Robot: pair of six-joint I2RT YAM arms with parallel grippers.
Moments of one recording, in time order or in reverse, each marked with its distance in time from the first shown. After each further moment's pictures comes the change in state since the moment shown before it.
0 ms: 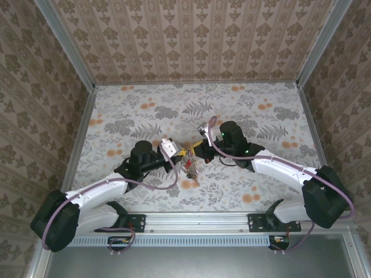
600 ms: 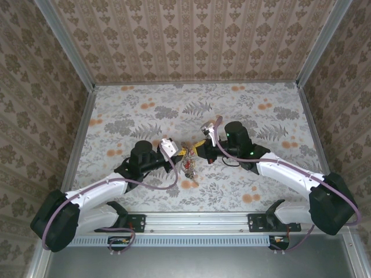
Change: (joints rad) left arm 0.000 0.000 0.000 0.000 -0.004 0.000; right arm -0.016 -0.073 -0.023 0.002 -0.043 0.014
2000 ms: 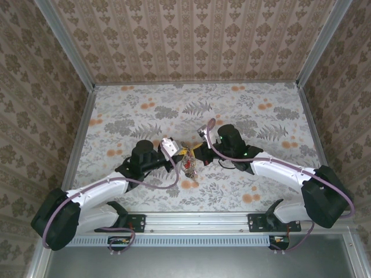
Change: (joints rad) left arm -0.014 0.014 0.011 0.000 -0.015 -0.012; right arm 0.044 0.074 -0.002 0.005 0.120 0.056
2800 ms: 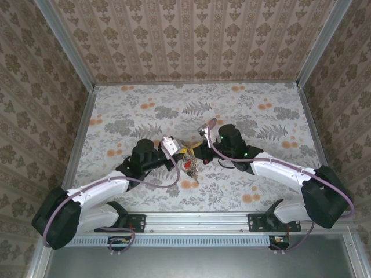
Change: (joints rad) left arm 0.000 0.013 0.019 0.000 -0.011 0.001; right arm -0.003 -0.002 -0.007 0.043 -0.003 0.008
